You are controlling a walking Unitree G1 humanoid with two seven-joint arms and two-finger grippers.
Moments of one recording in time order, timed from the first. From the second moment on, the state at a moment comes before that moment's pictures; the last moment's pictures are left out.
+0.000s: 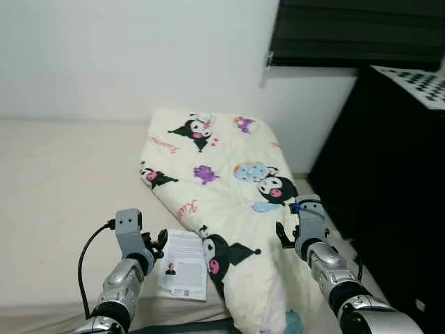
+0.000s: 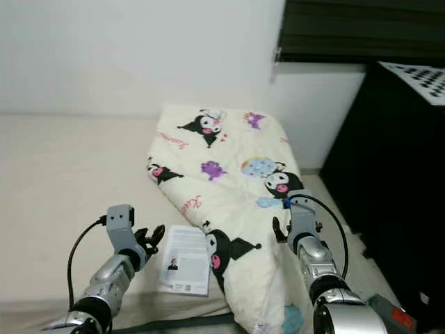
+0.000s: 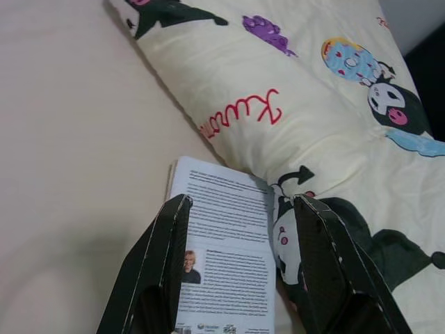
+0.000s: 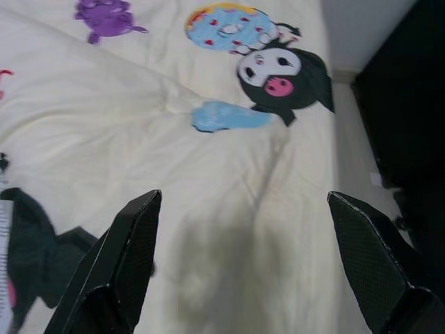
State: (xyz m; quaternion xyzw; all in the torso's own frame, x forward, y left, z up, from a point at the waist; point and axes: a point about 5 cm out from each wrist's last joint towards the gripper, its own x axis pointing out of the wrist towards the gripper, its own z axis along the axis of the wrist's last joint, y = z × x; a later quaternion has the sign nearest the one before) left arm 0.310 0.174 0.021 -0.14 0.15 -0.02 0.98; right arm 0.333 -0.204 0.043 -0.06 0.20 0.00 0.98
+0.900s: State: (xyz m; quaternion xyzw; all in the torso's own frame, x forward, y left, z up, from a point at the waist) left arm 0.270 0.168 -0.018 -0.31 0.24 -0.09 0.92; right arm 0.345 -0.209 0.060 -0.05 0.18 0.00 0.98
